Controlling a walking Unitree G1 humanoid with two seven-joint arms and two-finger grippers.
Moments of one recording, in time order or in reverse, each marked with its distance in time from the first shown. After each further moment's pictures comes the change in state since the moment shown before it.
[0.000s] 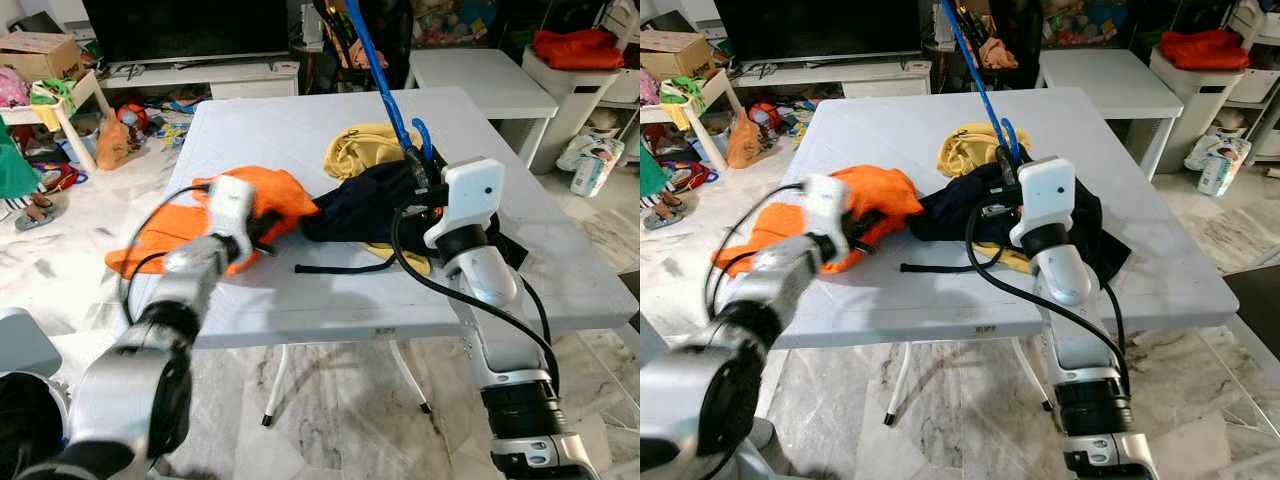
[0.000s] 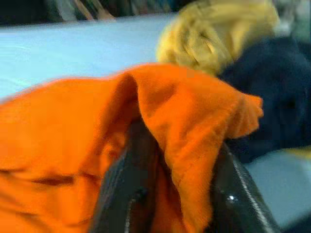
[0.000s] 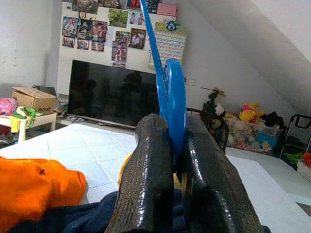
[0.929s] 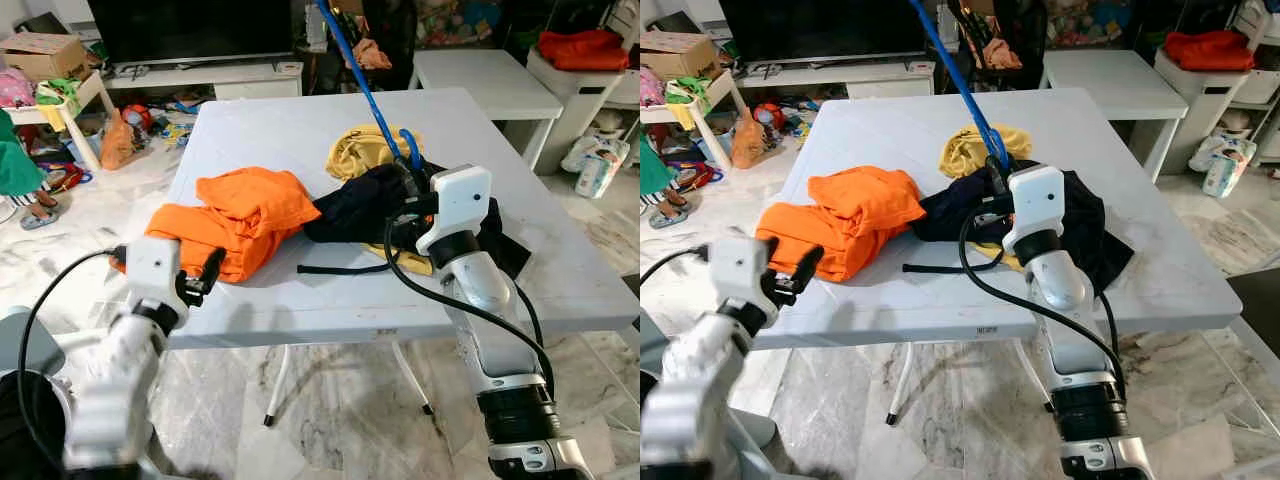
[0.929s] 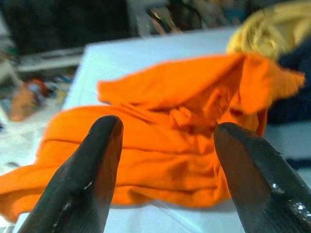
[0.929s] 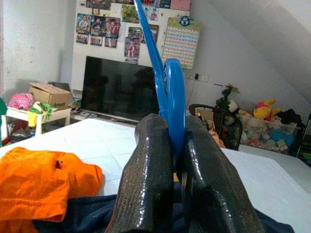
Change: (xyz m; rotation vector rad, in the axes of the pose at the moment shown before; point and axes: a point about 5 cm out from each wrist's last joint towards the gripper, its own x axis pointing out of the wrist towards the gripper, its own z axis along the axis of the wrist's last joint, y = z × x) left arm -0.113 -0.013 -0.017 0.071 -0.076 0.325; right arm -0.002 0.009 -0.005 0.016 0.024 0.046
